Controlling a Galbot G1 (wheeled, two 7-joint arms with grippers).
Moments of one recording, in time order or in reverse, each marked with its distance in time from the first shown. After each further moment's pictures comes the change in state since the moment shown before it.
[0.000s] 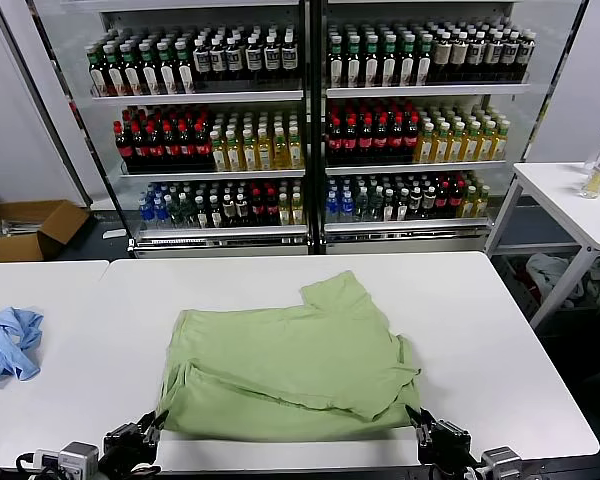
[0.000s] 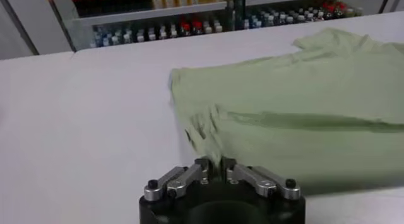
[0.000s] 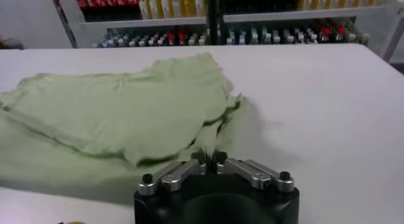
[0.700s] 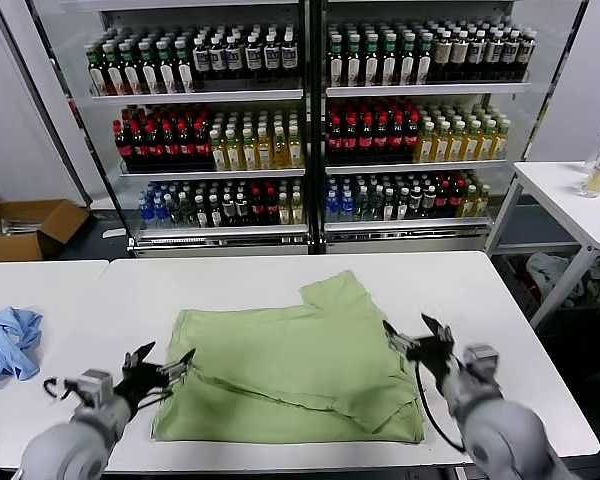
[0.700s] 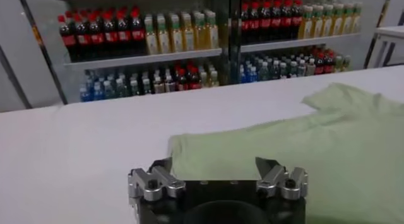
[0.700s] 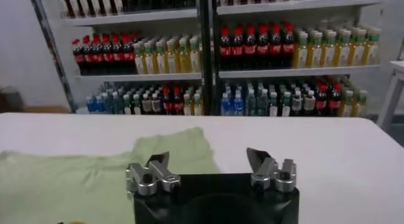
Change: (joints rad) left arm -0.558 0.110 0.234 0.395 -0.126 -0.064 0.055; right arm 0.819 0.052 -0.317 -0.532 0.137 -0.048 0.061
